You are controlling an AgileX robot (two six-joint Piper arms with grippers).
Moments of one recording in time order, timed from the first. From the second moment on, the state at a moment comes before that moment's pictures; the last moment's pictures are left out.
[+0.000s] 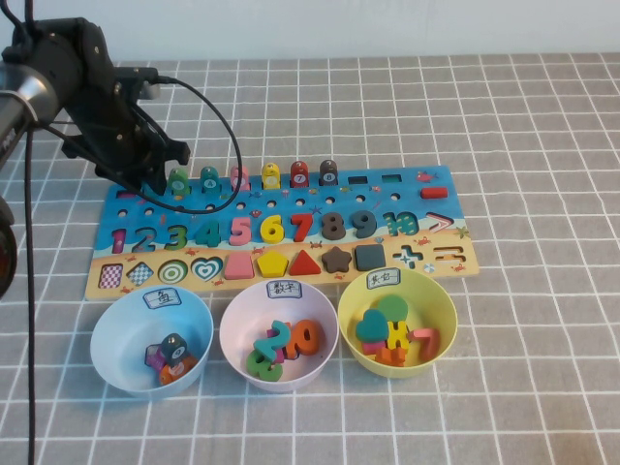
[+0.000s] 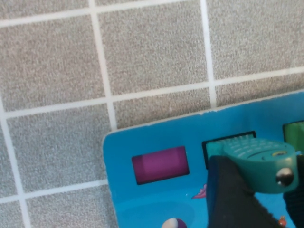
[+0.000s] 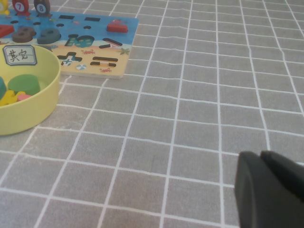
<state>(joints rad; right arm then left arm) 0.17 -0.01 0.03 0.07 0.37 -0.05 -0.14 2.36 -2.17 -0.05 1.16 0.04</state>
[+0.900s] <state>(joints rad) 0.17 -0.01 0.03 0.07 0.37 -0.05 -0.14 2.36 -2.17 -0.03 1.18 0.04</state>
